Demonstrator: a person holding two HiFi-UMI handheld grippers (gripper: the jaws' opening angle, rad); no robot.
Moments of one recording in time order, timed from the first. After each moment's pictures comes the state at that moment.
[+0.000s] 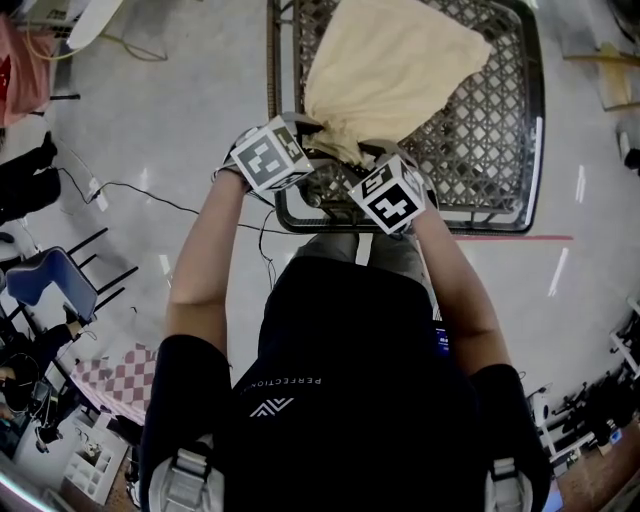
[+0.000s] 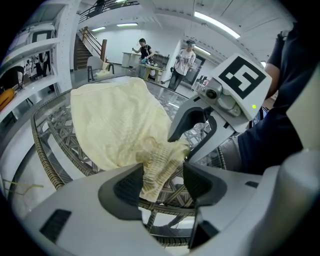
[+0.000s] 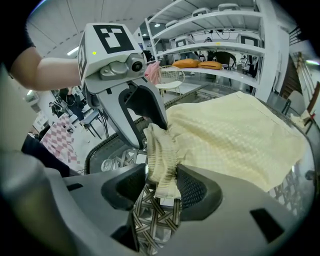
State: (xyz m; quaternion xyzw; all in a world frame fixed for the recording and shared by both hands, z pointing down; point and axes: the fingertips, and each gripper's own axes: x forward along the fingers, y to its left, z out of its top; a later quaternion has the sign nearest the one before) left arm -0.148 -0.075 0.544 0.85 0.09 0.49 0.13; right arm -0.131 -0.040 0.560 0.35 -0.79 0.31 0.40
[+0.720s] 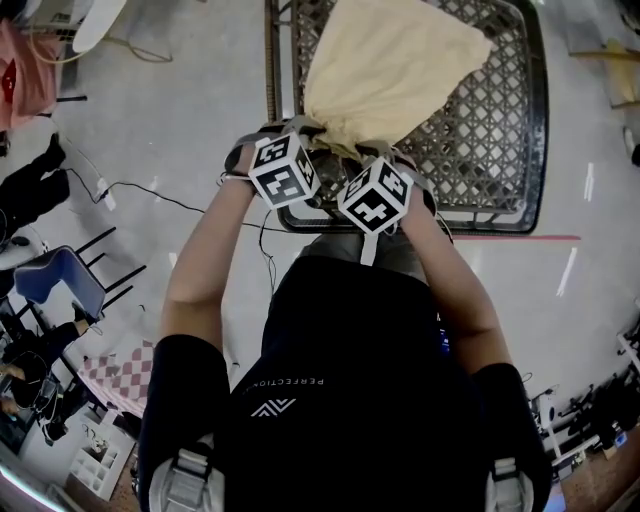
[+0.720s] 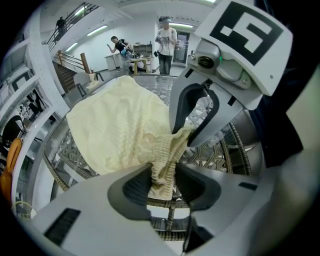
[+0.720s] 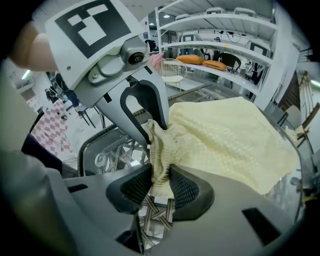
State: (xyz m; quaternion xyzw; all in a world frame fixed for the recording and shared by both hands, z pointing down) left arm -0.146 -0.078 0.559 0.83 0.09 0.55 -0.04; right arm -0.126 -0.041 0.567 0.36 -0.77 0.27 0.46
